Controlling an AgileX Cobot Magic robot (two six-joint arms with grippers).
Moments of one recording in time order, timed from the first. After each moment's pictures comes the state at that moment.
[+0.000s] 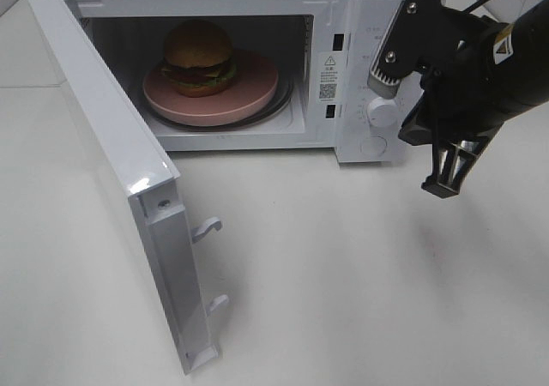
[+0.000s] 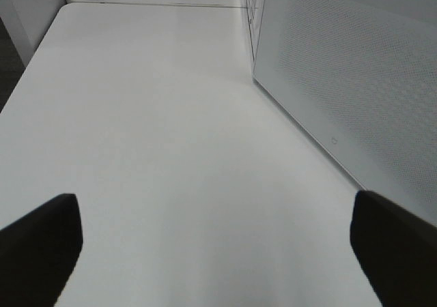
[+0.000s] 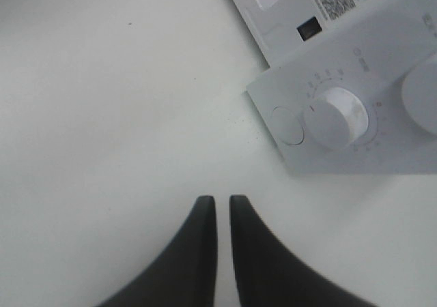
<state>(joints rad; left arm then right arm) 0.01 0.00 -0.52 -0.07 1.08 0.03 0.44 1.42 -0.88 -0.14 0.44 -0.72</state>
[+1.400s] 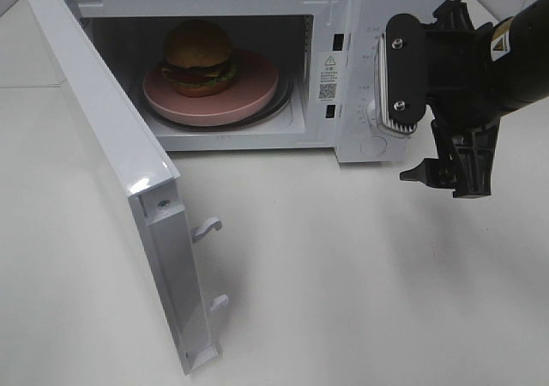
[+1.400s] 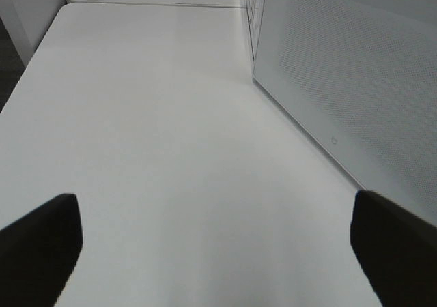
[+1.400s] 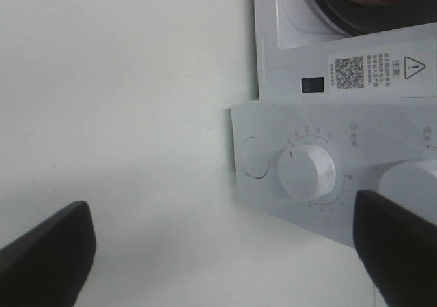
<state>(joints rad) 0.01 0.00 -0.52 -0.07 1.08 0.03 0.44 1.43 -0.88 -0.14 0.40 -1.11</state>
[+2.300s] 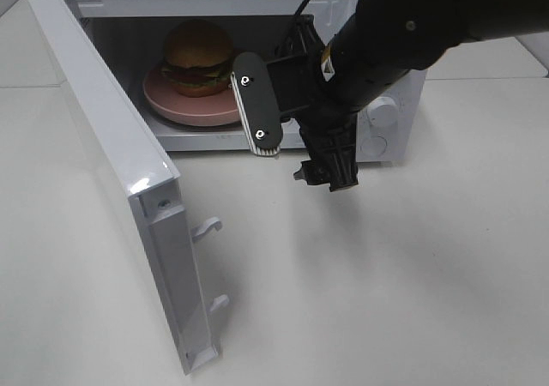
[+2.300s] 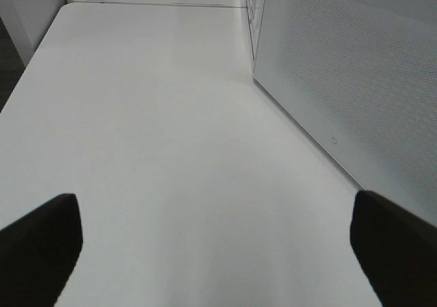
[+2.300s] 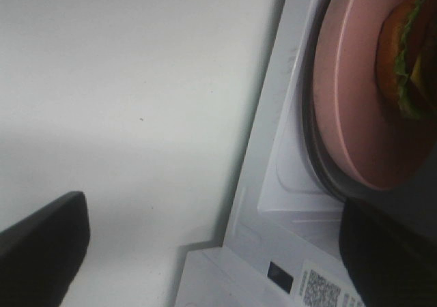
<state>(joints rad) 0.01 0.00 -0.52 -0.07 1.08 0.03 0.67 1.78 -1.18 -0.31 0.40 -1.00</state>
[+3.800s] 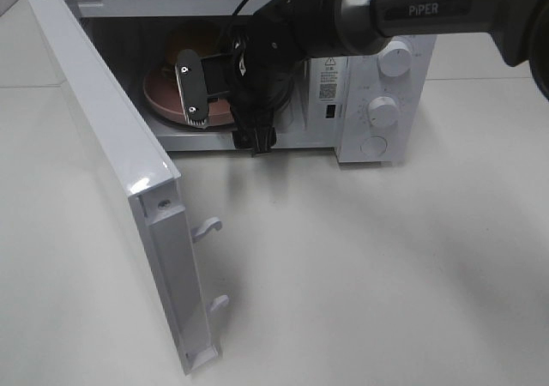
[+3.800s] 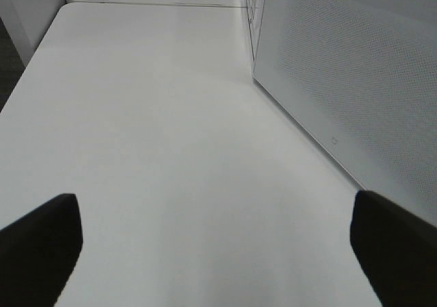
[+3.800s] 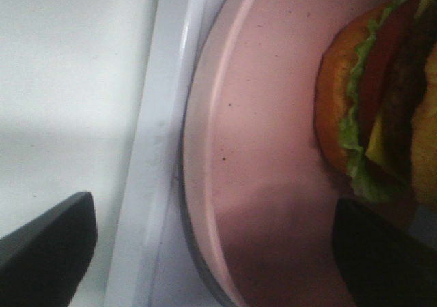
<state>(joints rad) 0.01 0.00 -0.52 -0.07 1.08 0.03 0.64 2.29 -1.77 -0.32 0.41 -0.97</state>
